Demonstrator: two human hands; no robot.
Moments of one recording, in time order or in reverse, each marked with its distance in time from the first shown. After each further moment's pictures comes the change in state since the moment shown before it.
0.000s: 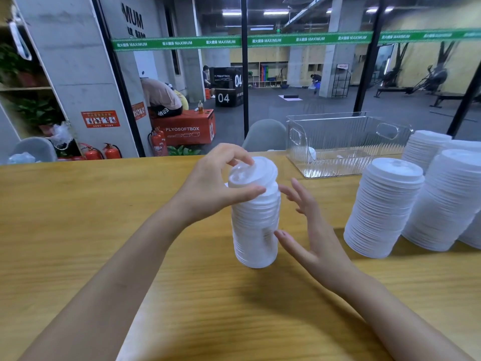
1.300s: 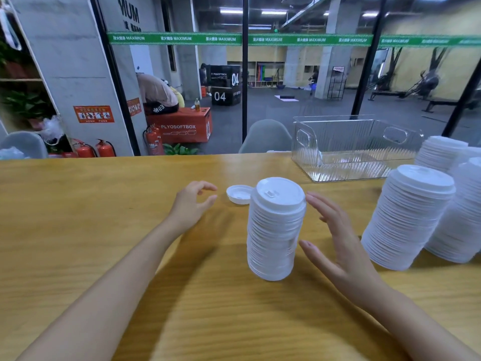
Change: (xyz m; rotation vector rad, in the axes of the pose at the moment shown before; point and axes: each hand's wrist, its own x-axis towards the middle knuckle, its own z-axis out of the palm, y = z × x) left_hand 0.002 -0.158 0.017 0.080 0.070 -0.353; right_hand 0.000 0.010 0.001 -0.131 0.044 0.019
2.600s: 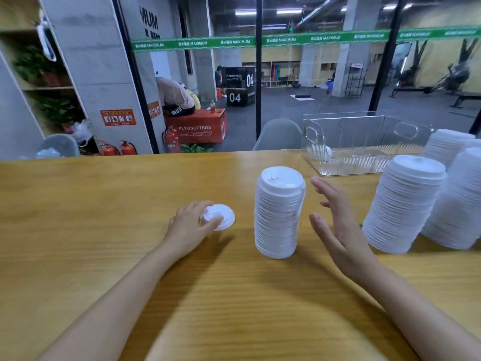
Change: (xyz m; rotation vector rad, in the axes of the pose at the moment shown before) left_hand -0.085 0.000 -0.018 0.273 -0.083 -0.170; right_hand -0.001 -0.005 -0.002 0.091 0.047 0.002
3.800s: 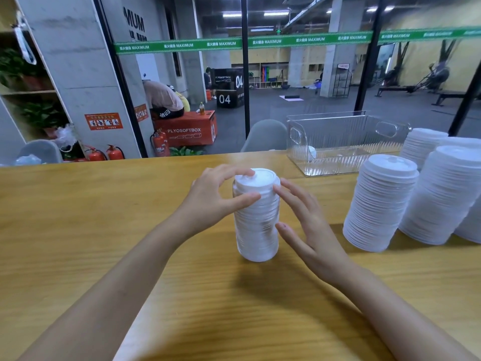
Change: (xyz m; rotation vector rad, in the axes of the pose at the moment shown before) left_hand -0.011 0.122 -0.041 -0.288 0.013 0.436; right_hand 0.002 -0.007 0.001 -0.090 -0.128 -0.043
